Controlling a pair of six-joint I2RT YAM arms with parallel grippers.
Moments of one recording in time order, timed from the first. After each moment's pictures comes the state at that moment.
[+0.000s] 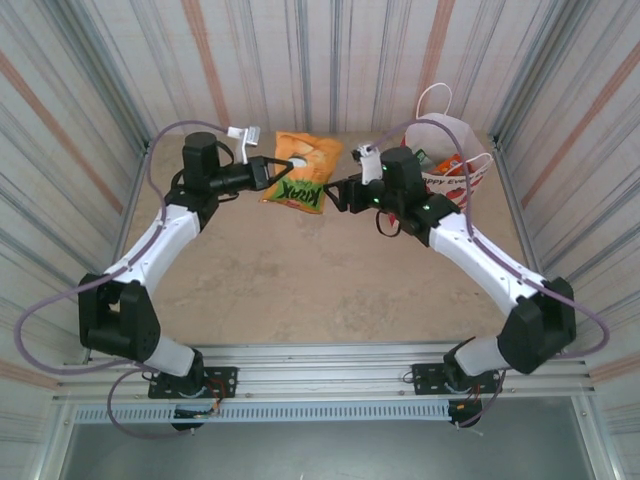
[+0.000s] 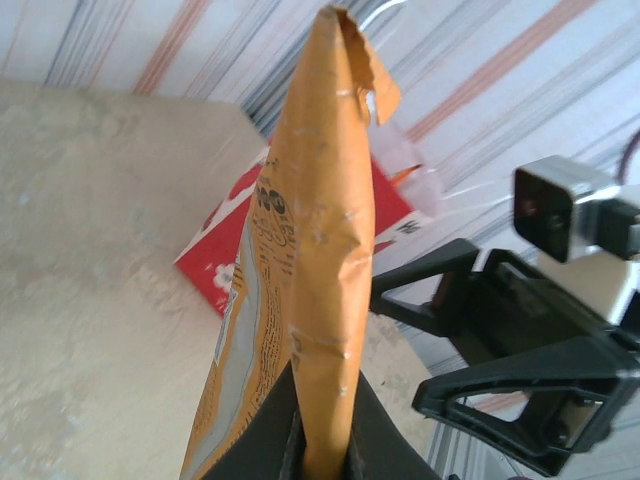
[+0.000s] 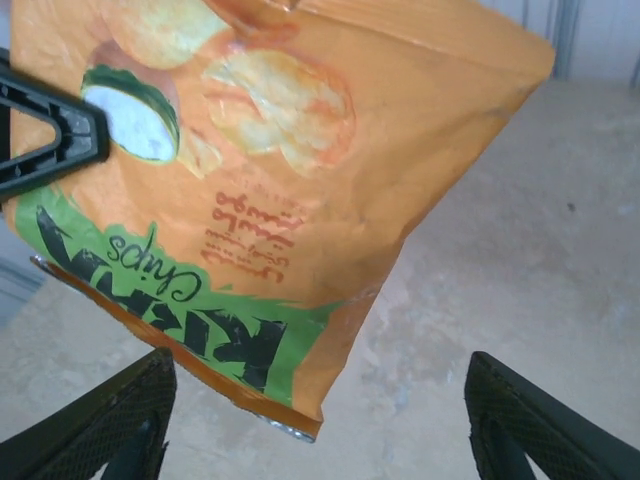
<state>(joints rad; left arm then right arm) -0.26 1.47 1.21 0.03 0.86 -0.53 0.54 1.39 1.19 -0.21 -0.26 0.24</state>
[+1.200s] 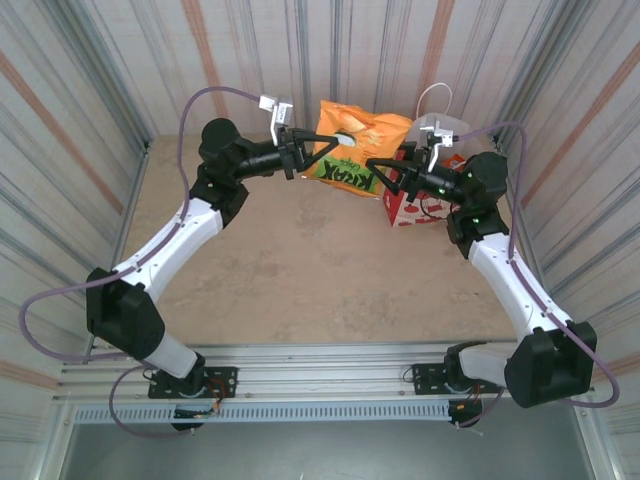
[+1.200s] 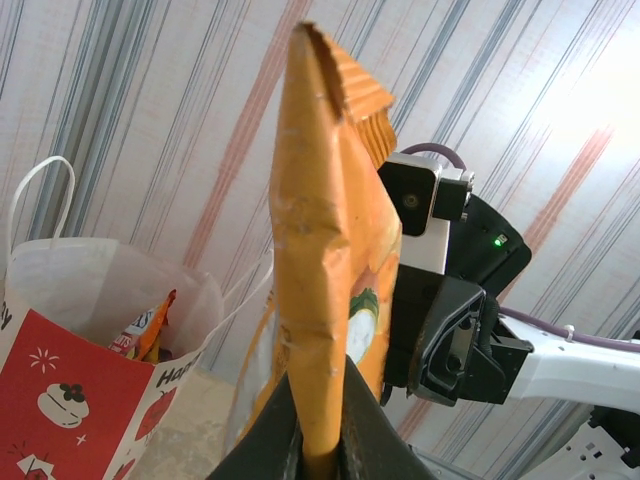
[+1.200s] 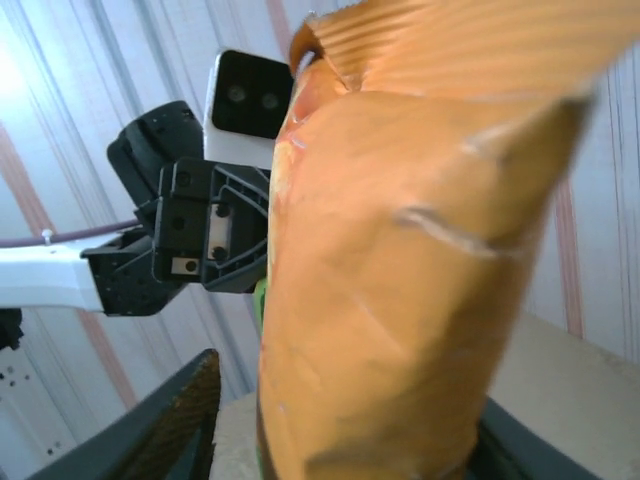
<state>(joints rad) -0.48 1.54 1.38 0.43 0.91 -0.63 0.21 1.22 1.02 0.52 -0.97 0.54</state>
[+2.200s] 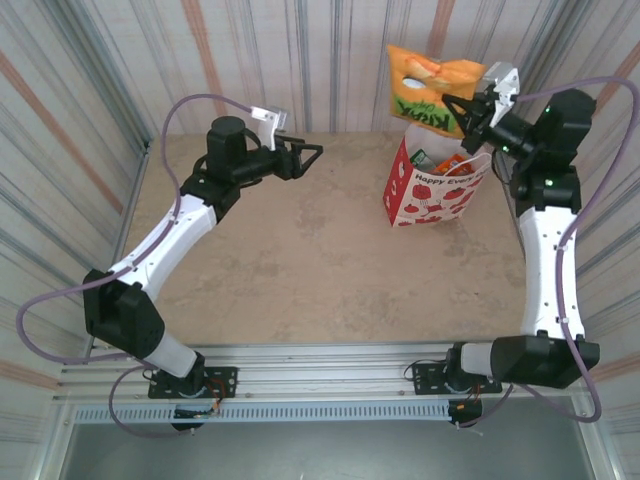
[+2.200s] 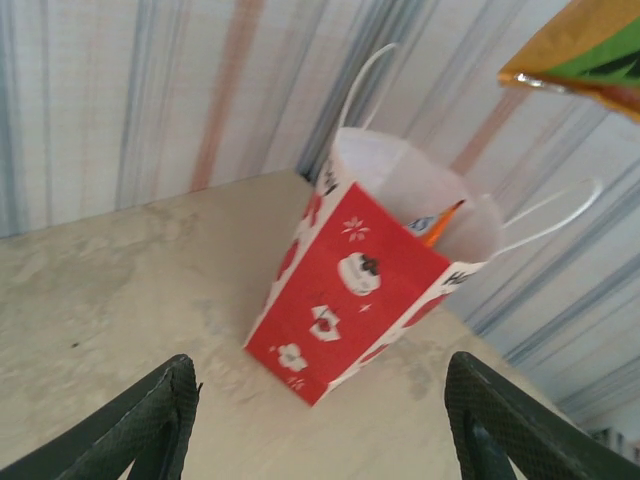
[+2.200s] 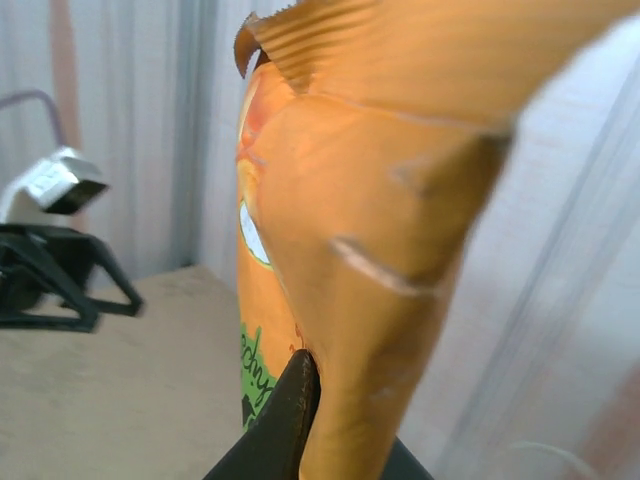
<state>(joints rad) -0.42 1.53 1.41 -0.12 0.51 -0.26 -0.16 1.35 1.65 -0.29 -0.87 -0.29</state>
